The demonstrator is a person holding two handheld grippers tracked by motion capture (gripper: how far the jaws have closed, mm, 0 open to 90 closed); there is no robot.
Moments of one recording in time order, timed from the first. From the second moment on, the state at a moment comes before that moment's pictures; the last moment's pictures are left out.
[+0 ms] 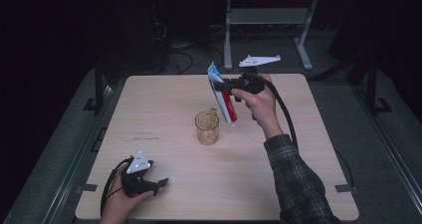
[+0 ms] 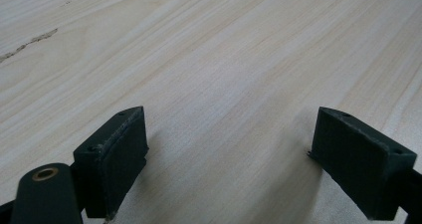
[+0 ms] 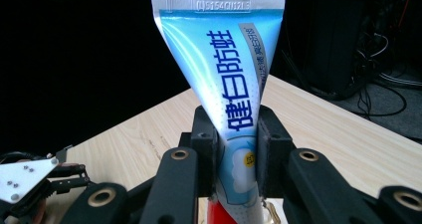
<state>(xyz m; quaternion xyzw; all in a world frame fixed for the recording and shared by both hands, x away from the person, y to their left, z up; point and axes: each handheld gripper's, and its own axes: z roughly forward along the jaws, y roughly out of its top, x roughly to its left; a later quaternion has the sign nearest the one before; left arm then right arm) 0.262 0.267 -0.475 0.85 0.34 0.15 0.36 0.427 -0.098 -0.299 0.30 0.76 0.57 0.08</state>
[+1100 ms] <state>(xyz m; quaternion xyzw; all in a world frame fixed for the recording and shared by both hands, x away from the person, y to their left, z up) 0.261 0.266 -0.475 0.86 0.34 0.15 0.37 0.444 -0.042 -0.301 0.27 0.77 0.57 0.06</state>
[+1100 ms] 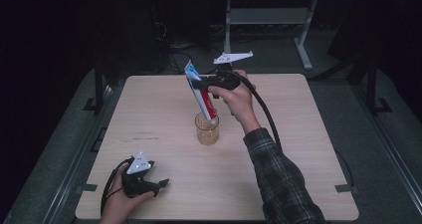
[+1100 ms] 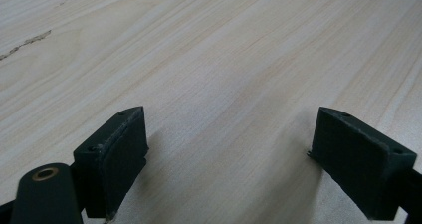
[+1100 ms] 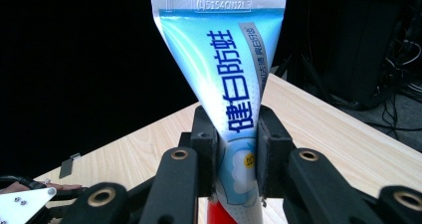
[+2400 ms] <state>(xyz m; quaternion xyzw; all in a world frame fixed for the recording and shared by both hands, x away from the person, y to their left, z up) 0.260 0.265 -0.475 0.86 0.33 0.15 0.36 0.445 -0.043 -0.351 0.29 0.79 0.54 0.04</state>
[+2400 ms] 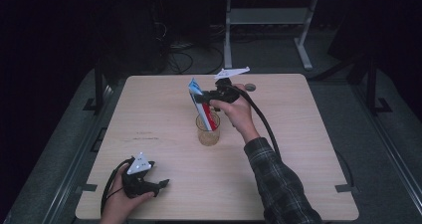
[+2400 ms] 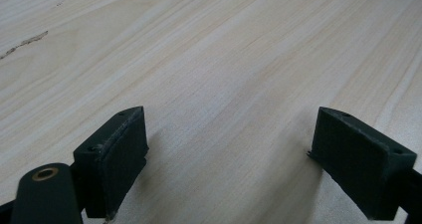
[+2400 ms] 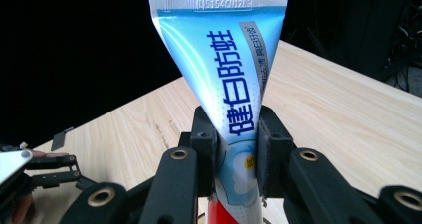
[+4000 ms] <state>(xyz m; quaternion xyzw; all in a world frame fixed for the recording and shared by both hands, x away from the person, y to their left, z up) 0.260 0.265 -0.475 0.86 0.33 0.15 0.36 0.432 -0.052 -0.375 0.28 0.81 0.52 0.03</state>
